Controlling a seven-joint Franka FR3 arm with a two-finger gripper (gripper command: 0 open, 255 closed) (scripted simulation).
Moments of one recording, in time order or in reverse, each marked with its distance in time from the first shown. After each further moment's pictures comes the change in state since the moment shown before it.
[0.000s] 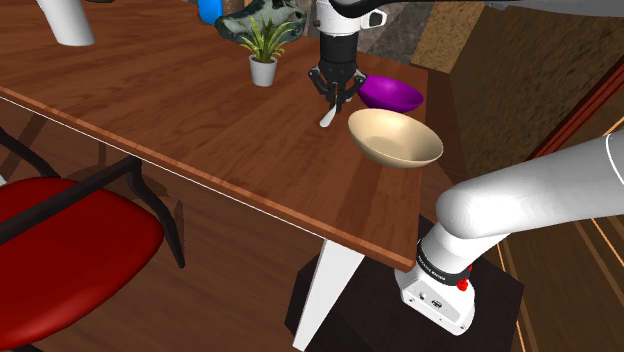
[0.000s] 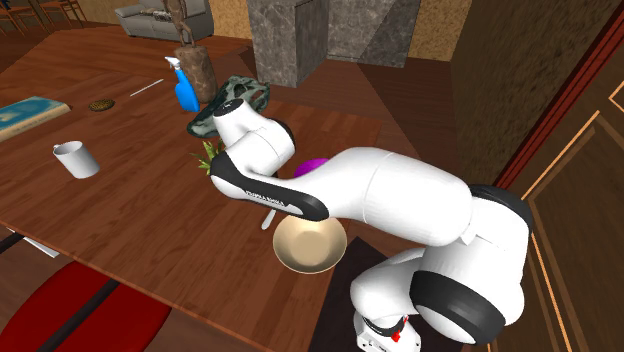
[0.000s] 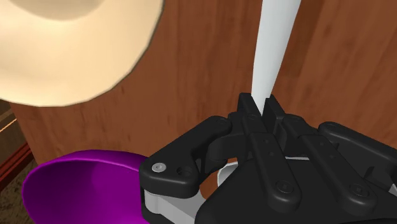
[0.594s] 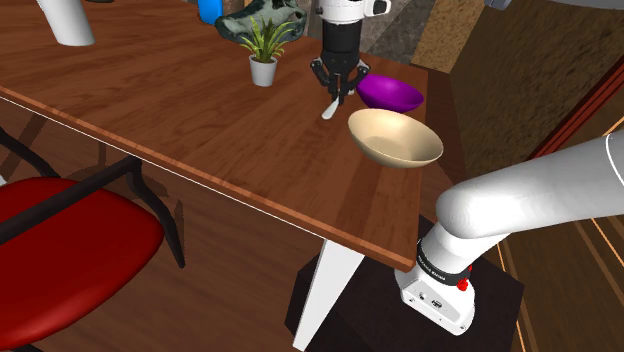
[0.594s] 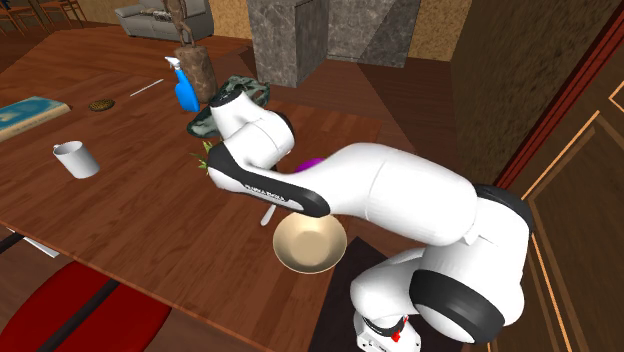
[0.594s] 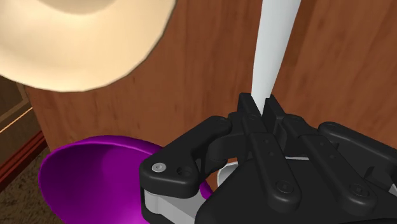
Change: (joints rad) arm -0.003 0.000 -0.008 0.050 -0.004 -0.052 -0.006
